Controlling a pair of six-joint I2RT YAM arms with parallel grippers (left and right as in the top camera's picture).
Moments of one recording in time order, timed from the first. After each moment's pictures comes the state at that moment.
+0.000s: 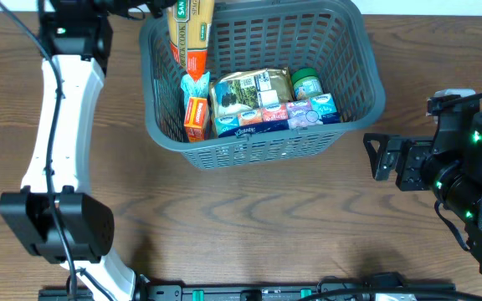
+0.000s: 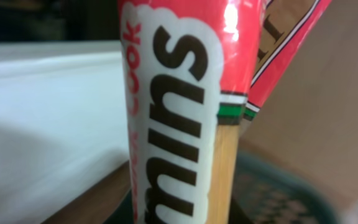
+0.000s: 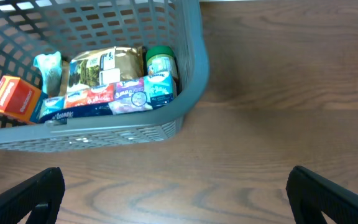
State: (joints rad) left arm -0.03 1.86 1.89 -0.10 1.05 -0.19; right arm 0.13 1.03 1.62 -1.33 0.00 0.14
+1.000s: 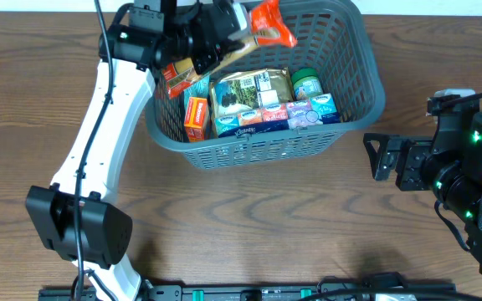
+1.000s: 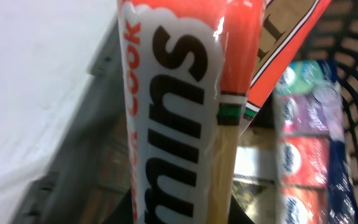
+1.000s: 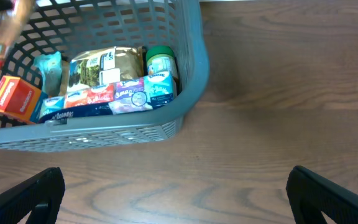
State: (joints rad) left arm -0.26 1.87 1.89 -0.77 0.66 0.85; right arm 0.13 1.03 1.62 -1.33 0.00 0.14
